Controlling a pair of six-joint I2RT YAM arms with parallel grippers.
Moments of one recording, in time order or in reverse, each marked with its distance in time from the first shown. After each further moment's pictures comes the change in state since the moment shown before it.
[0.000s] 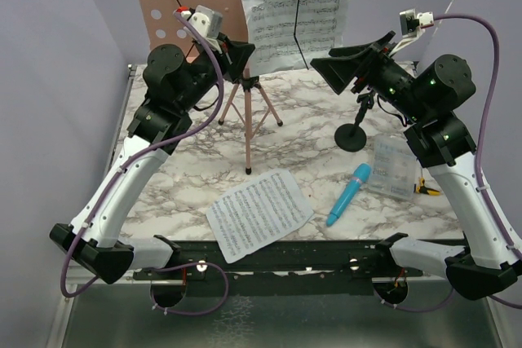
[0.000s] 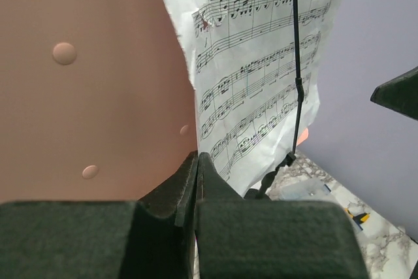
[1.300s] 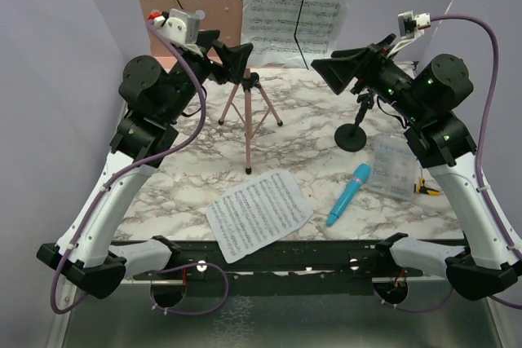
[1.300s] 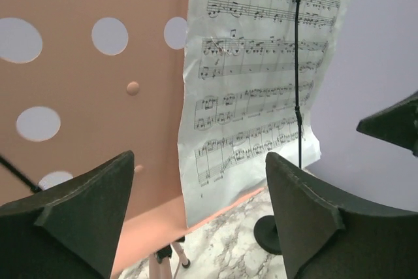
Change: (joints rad) left arm 0.000 -0.069 0.010 0.019 -0.098 0.046; right arm 0.000 -0.001 0.000 -0.047 0.043 -0.020
